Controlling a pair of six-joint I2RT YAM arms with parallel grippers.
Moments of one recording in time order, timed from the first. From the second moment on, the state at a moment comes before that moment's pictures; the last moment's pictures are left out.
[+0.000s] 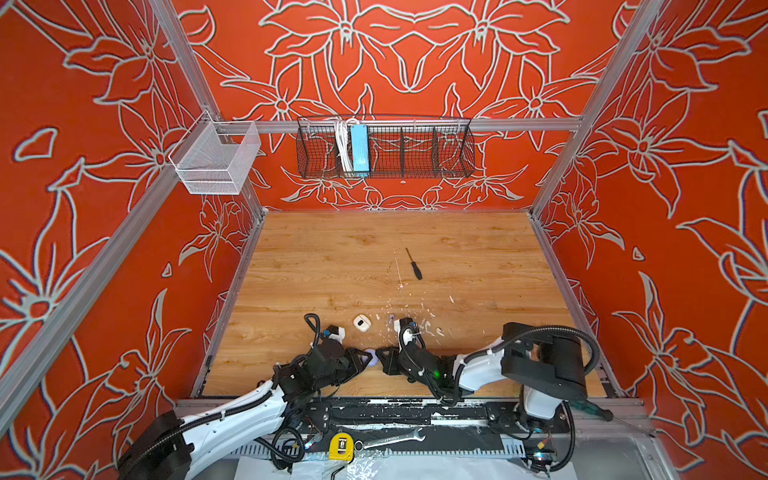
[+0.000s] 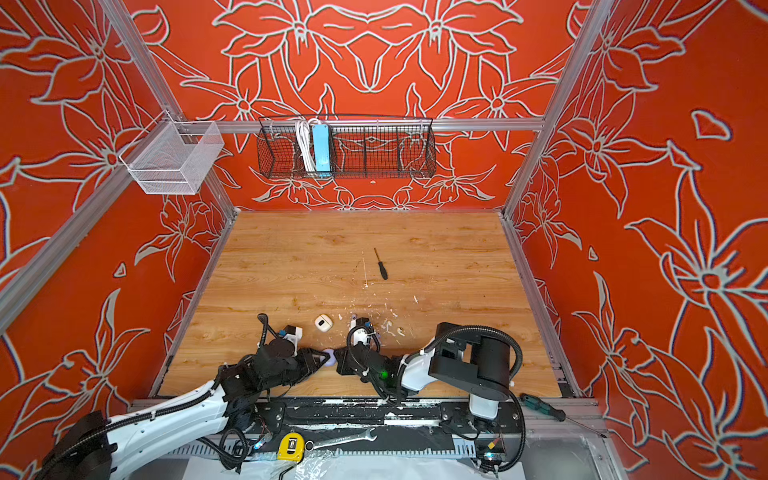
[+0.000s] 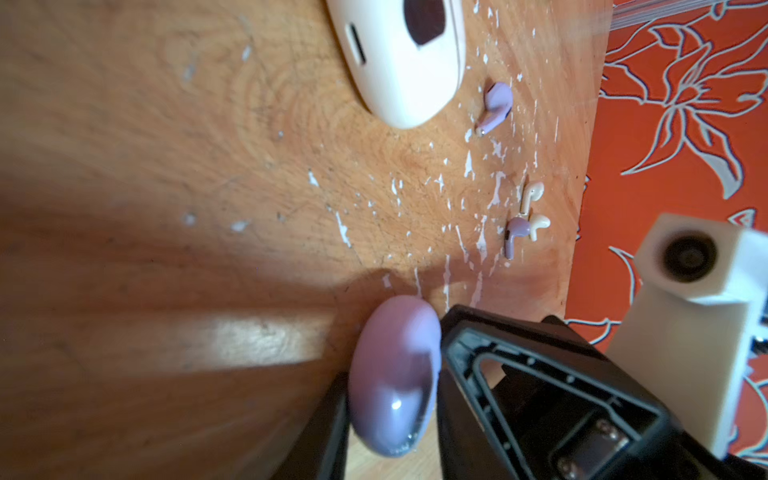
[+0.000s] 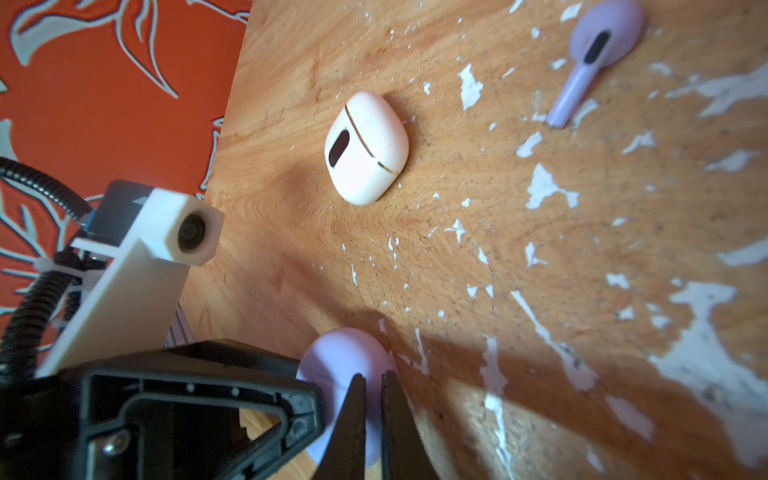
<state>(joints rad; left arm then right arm) -0.78 0.71 0.04 0.00 0.11 -1.28 1.27 1.77 0.54 0.70 0.24 1.16</state>
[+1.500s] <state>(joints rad) -0.78 0.85 0.32 -0.21 0.14 -1.13 1.30 1.50 0.46 0.51 0.36 1.09</state>
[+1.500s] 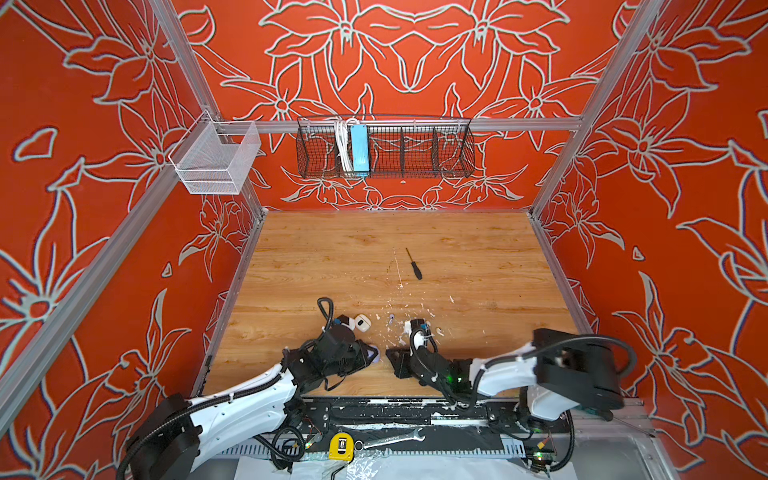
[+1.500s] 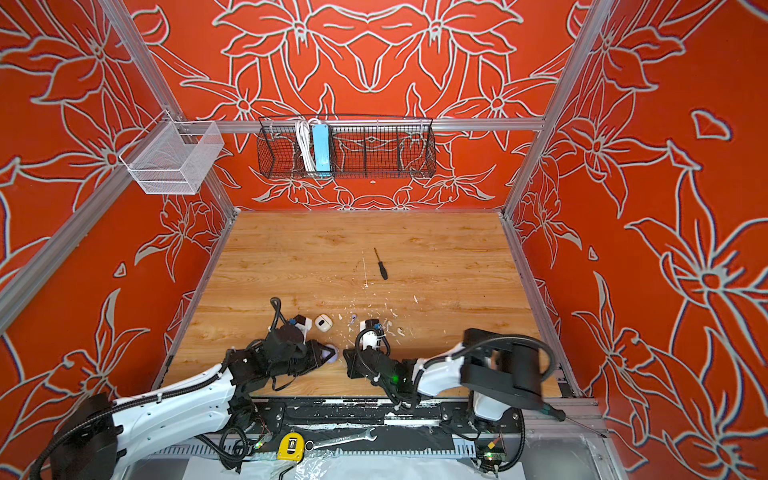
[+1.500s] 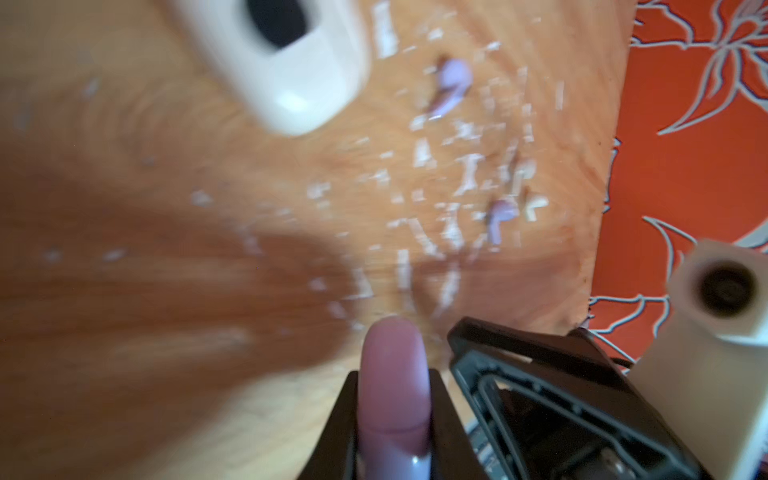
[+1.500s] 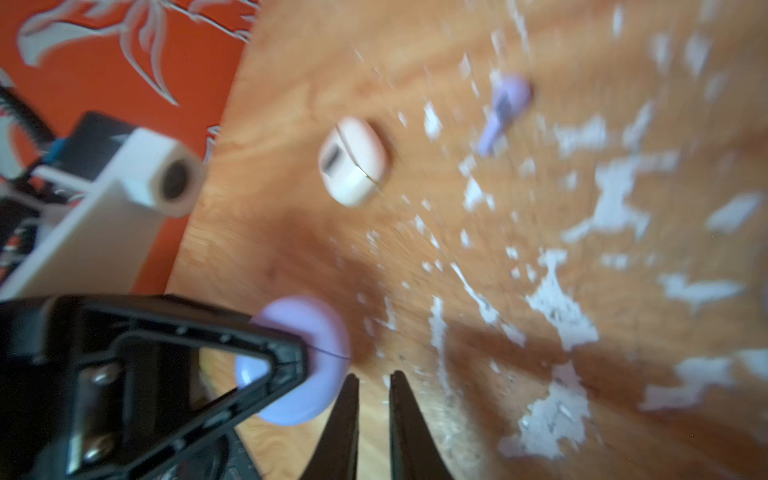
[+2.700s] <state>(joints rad) -0.68 1.11 0.29 0.77 0.59 0.10 1.19 0.64 0.57 -0.06 0.33 0.03</state>
